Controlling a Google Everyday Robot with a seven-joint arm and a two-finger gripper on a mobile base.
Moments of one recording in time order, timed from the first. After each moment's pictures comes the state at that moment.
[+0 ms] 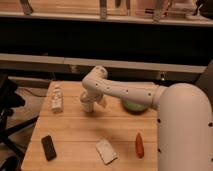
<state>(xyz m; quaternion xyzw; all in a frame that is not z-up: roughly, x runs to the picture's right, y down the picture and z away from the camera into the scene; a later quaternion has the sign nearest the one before) -0.055 0.086 0.874 -0.18 -0.19 -0.53 0.81</state>
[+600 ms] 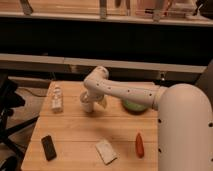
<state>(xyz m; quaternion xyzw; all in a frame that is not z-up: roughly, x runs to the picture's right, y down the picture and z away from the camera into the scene) -0.050 0.089 0.877 -0.18 -0.19 -0.53 0.80</state>
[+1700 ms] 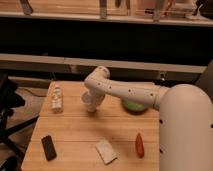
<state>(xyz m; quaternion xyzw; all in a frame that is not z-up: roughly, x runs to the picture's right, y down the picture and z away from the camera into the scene) -0.043 0.075 0.860 -0.18 -0.19 -0.55 0.79</state>
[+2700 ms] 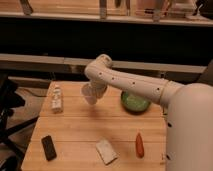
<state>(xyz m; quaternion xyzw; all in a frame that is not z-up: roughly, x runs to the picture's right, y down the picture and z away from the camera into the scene) -0.033 0.037 0.824 -0.18 -0.18 -0.55 0.79</state>
